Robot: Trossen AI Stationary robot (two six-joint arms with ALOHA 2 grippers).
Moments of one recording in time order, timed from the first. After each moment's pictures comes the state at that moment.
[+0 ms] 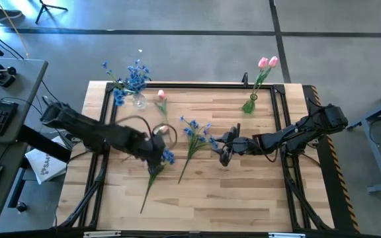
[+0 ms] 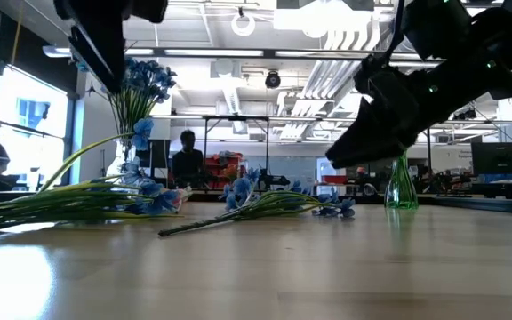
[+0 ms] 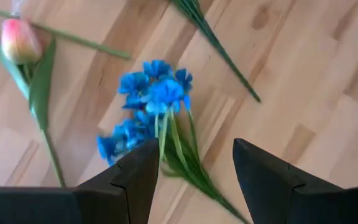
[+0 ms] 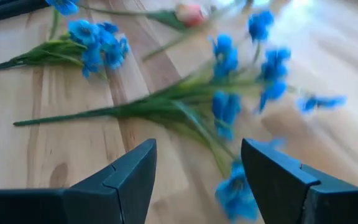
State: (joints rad) left arm -0.31 1.43 1.16 -0.96 -0.17 -0.81; right arm 0.17 1.47 0.46 0.43 0.37 0.42
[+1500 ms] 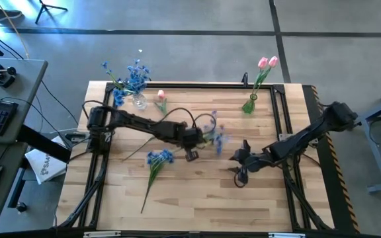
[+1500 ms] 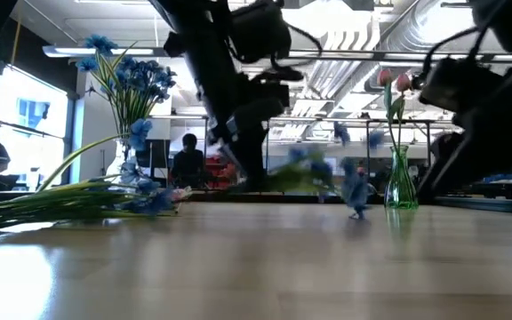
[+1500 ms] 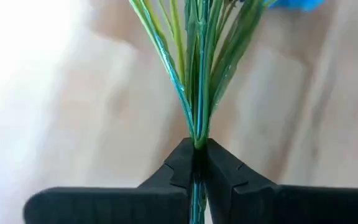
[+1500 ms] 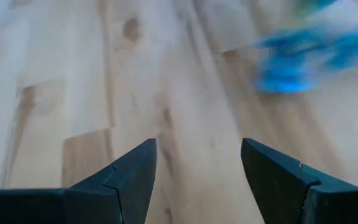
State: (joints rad) left arm -0.01 1.96 1.33 -0.49 -0.21 -0.30; right arm 0.46 1.32 0.36 0.16 0.33 0.58
